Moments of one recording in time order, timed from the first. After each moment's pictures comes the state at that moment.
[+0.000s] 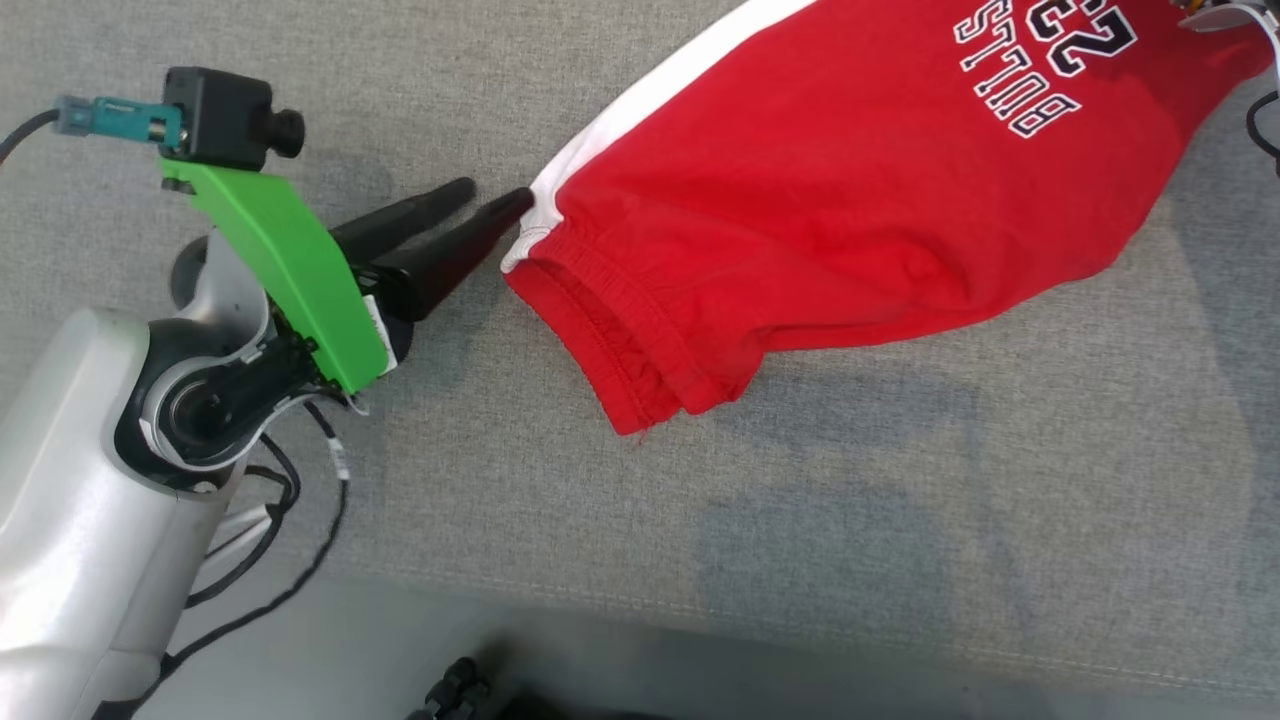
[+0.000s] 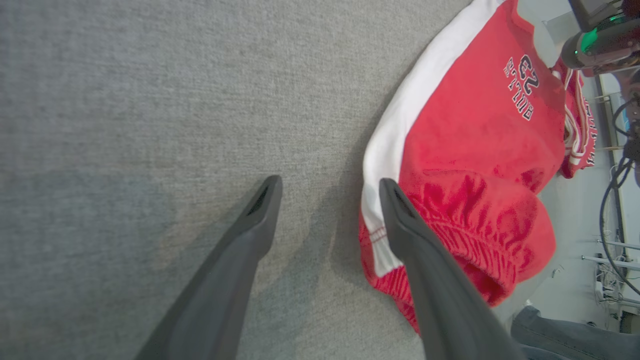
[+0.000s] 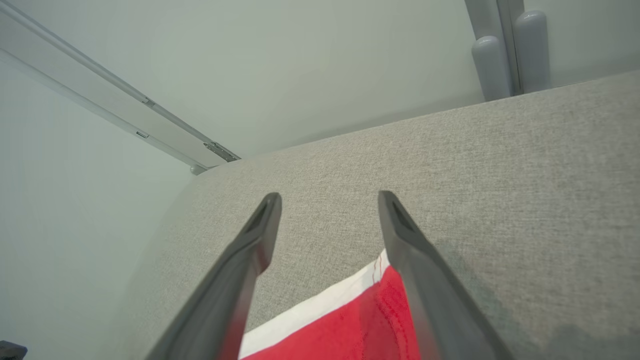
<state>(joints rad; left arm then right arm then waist) -0.68 0.36 -0.50 0.00 -1.28 -0.04 0.58 -1.01 -0.51 0.51 0.21 1.10 -0.13 0.25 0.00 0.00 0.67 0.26</state>
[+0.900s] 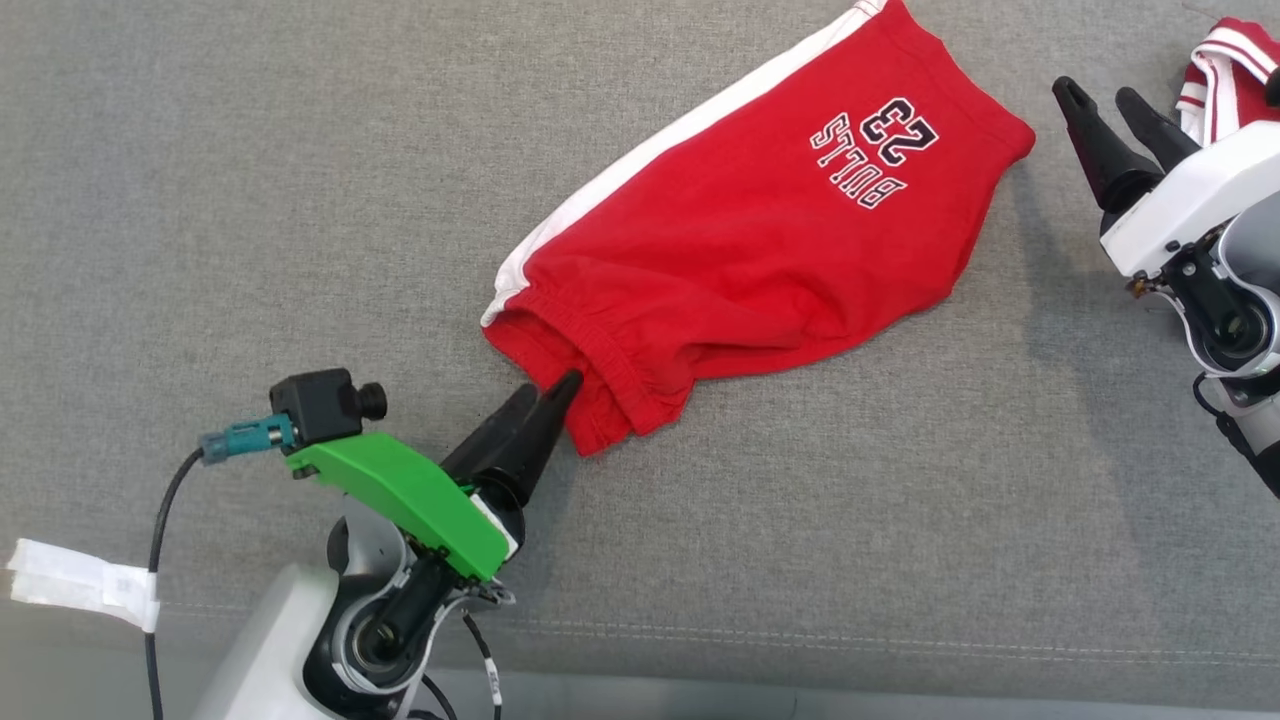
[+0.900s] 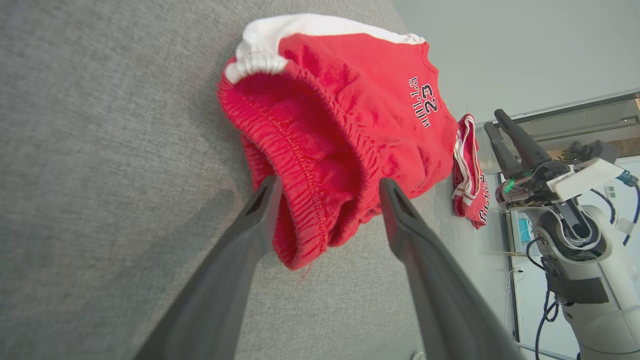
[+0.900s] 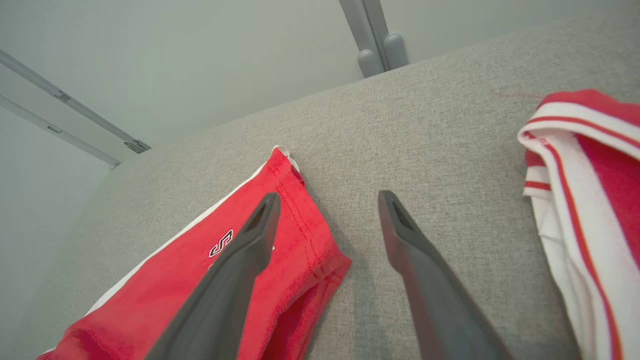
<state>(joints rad) -0.25 0.16 -0.47 -0.04 -1.23 0.10 0.22 -0.65 -0.54 0.54 0.32 1.07 -0.10 0.07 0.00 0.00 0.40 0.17</state>
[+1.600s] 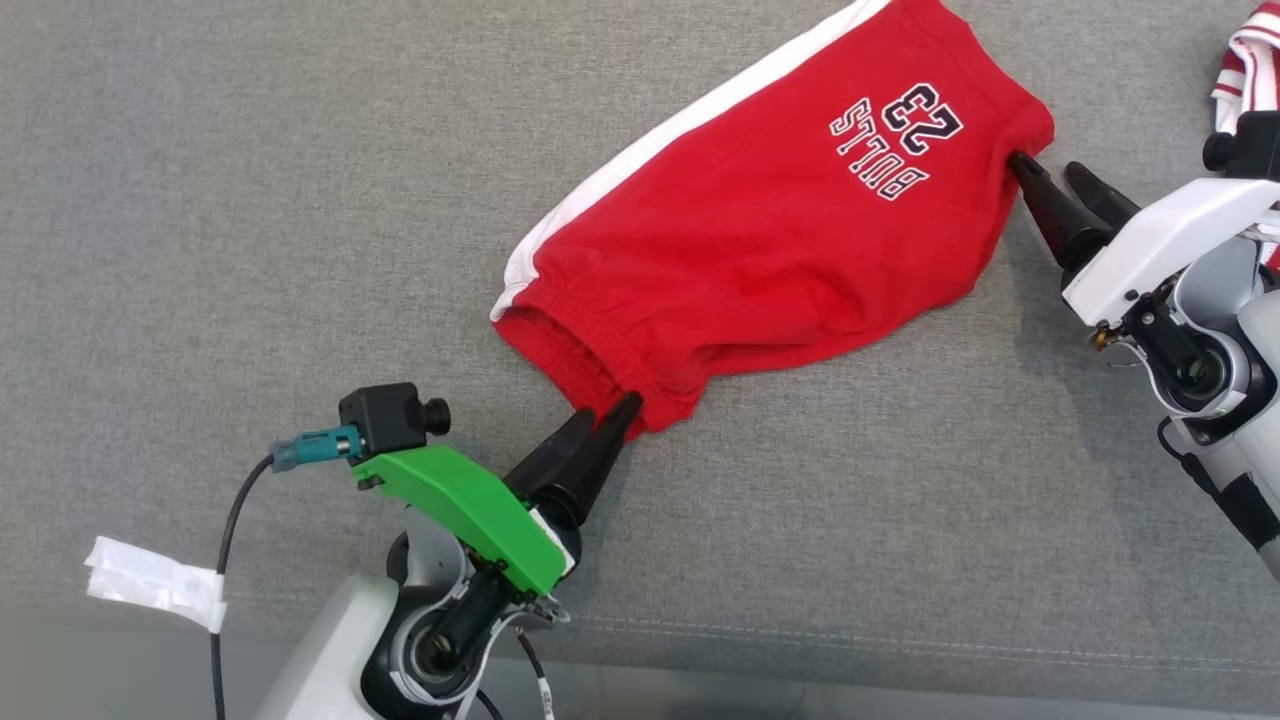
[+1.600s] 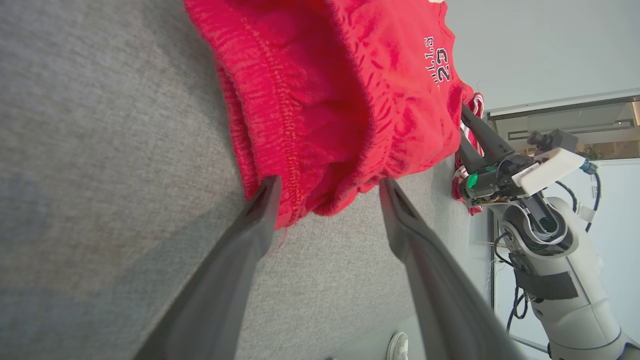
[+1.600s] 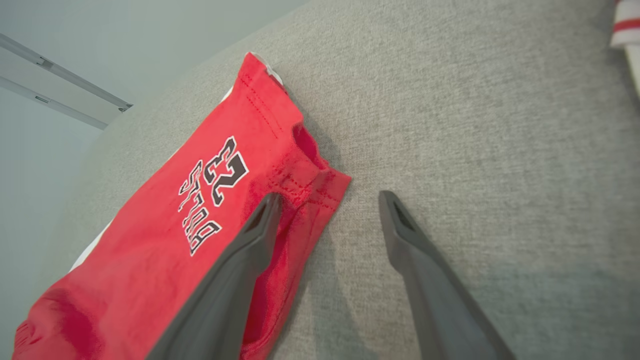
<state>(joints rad) -0.24 0.10 -0.52 -0.02 -1.23 0.12 0.23 -0.61 -0.51 0.57 0.36 1.11 -0.08 0.10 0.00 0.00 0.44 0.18</state>
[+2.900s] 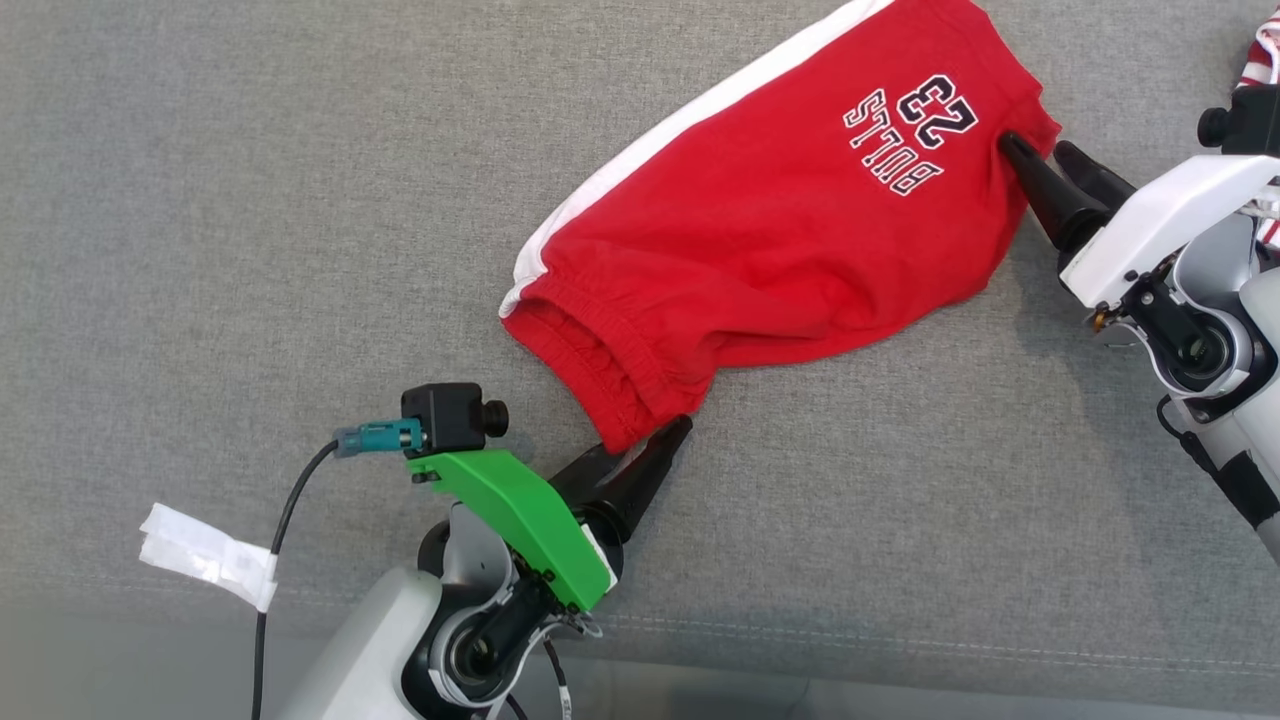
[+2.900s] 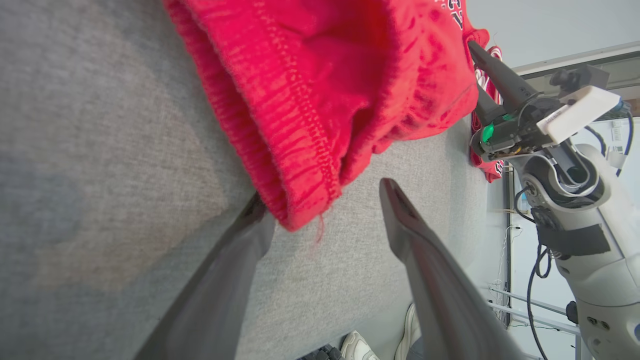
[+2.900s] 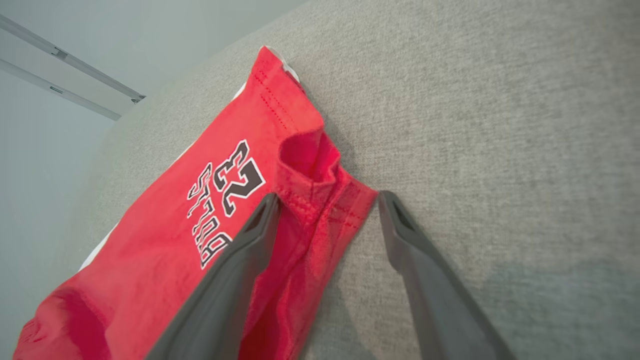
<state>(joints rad) -0.28 0.09 -0.61 0.01 -1.18 0.10 0.25 -0.65 -0.50 0.58 0.39 1.11 -0.04 0.12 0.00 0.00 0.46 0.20</state>
